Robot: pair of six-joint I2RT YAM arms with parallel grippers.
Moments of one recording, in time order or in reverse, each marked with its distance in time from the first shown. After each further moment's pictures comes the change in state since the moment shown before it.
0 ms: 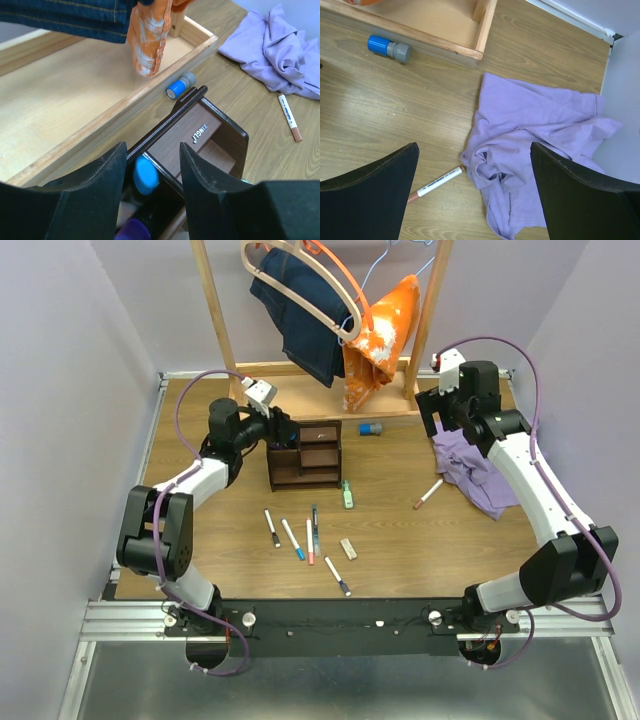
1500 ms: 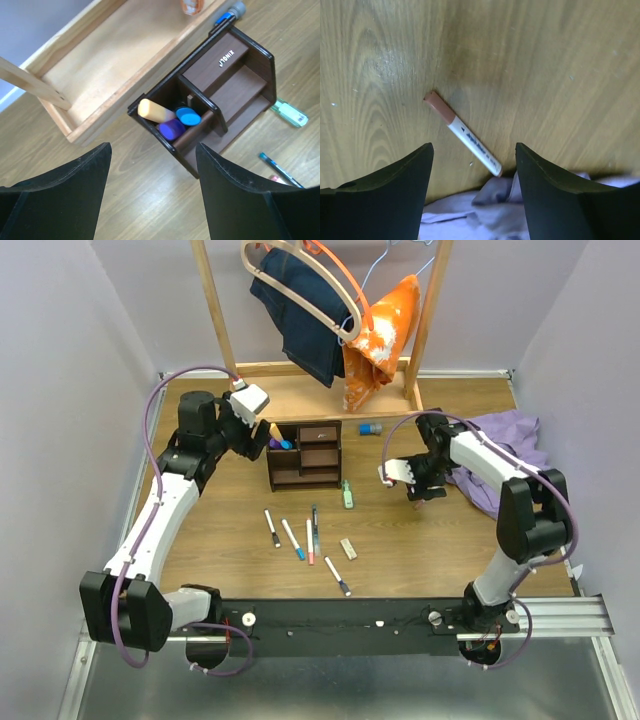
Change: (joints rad) left arm 0.022 -0.404 0.145 -0.834 -0.207 0.468; right arm 0.051 0.253 -0.165 -0.393 -0.335 -1.223
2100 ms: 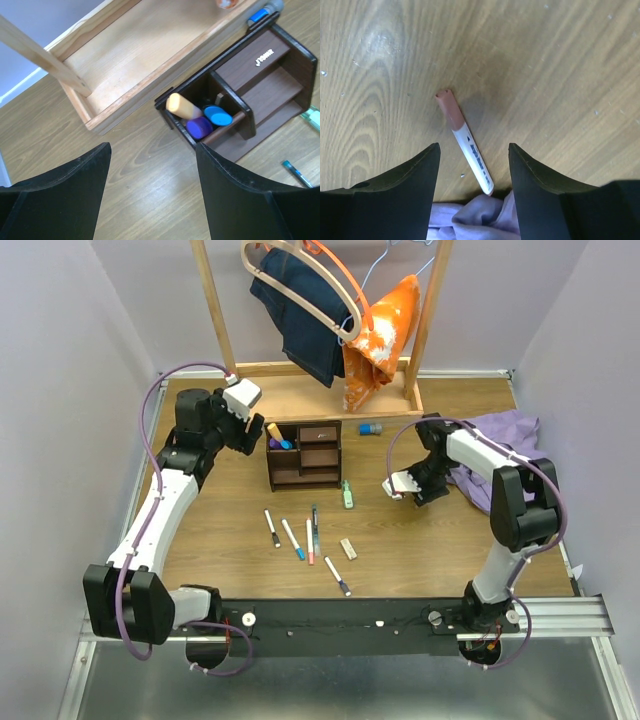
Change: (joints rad) left arm 0.033 0.031 0.005 0.037 -0.076 -0.017; right arm -0.032 0.110 0.014 -0.051 -0.002 -0.328
